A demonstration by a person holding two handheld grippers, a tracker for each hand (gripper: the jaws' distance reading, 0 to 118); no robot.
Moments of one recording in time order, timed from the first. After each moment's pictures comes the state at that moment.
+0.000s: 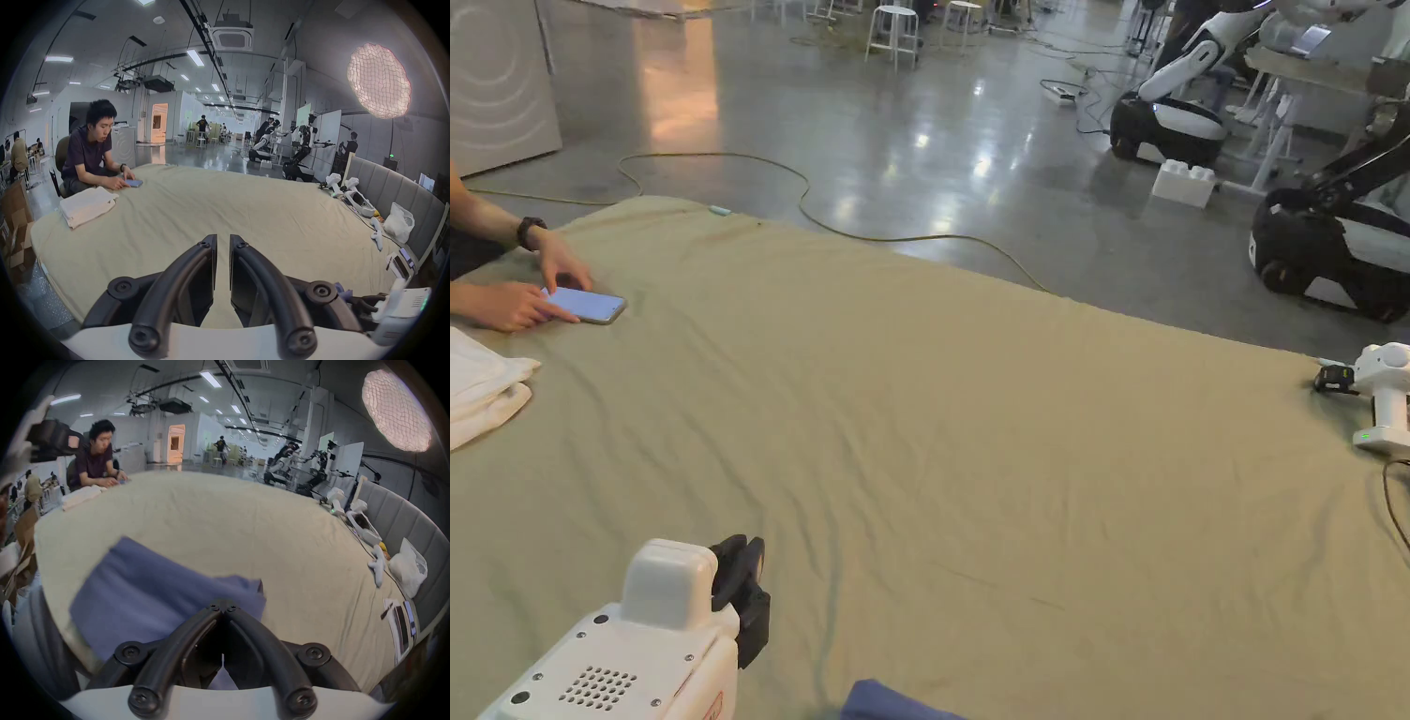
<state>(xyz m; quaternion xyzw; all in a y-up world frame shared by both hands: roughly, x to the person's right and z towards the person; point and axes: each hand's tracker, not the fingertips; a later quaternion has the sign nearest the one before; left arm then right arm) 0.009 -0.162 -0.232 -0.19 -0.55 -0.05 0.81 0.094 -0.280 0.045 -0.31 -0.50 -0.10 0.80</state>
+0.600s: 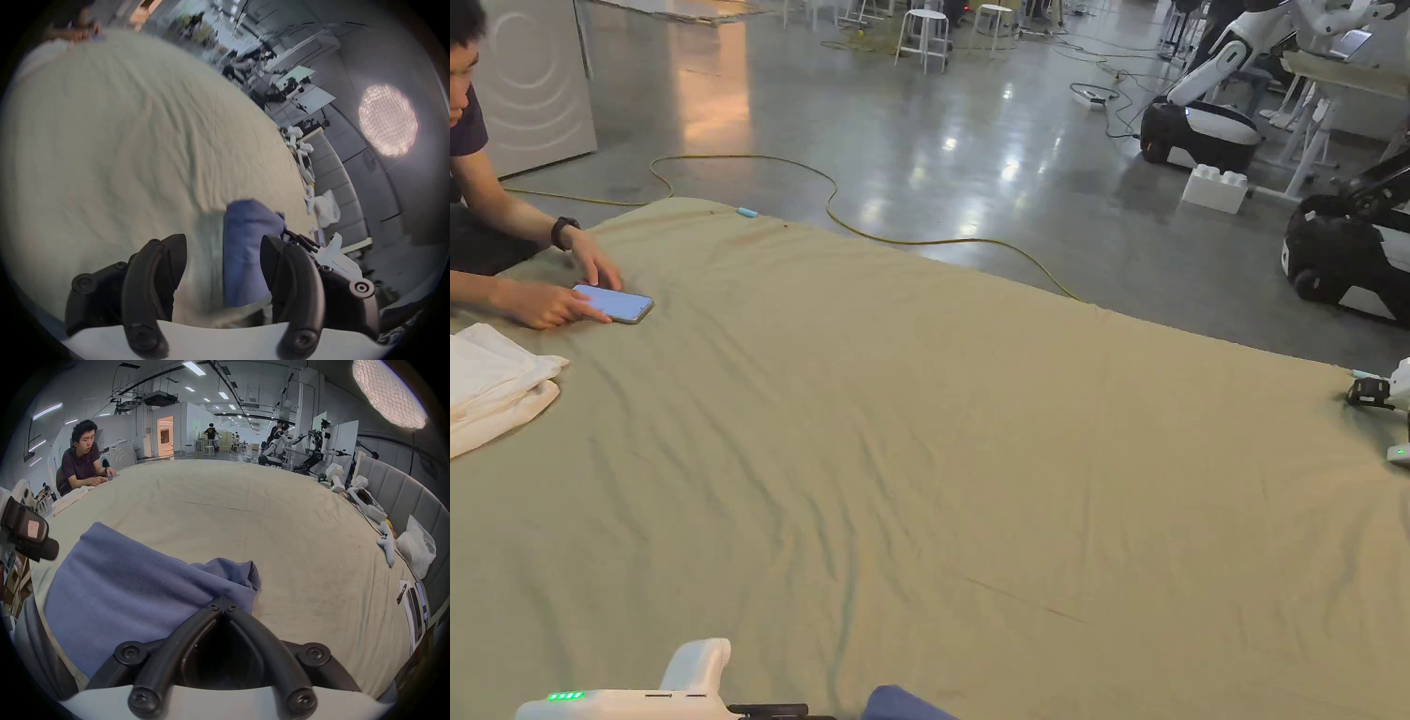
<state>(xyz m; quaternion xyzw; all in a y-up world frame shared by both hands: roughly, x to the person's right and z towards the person) 0.025 -0.264 -0.290 -0.58 -0.62 0.00 0.53 0.123 -0.292 0.056 -0.31 -0.49 -0.15 0.80</state>
